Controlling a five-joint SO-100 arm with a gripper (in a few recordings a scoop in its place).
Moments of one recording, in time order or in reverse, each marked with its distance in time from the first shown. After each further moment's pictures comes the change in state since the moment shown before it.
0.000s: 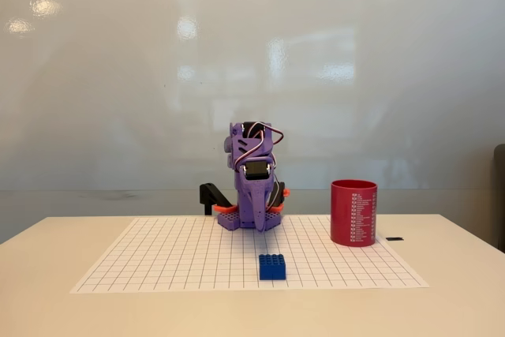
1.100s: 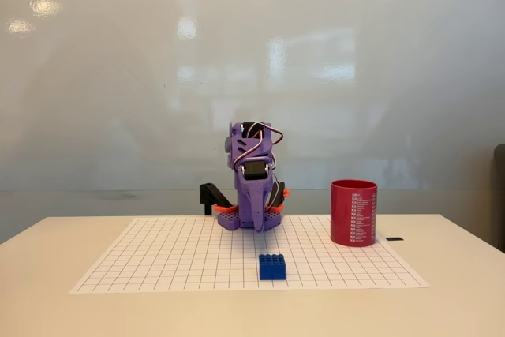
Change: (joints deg) arm 1.0 0.0 0.0 0.0 0.9
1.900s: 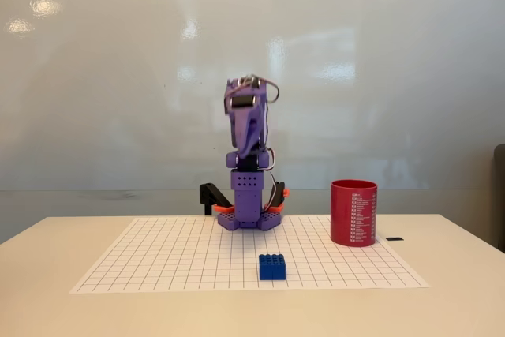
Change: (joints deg) arm 7.4 -11.0 -48.3 19.1 -2.5
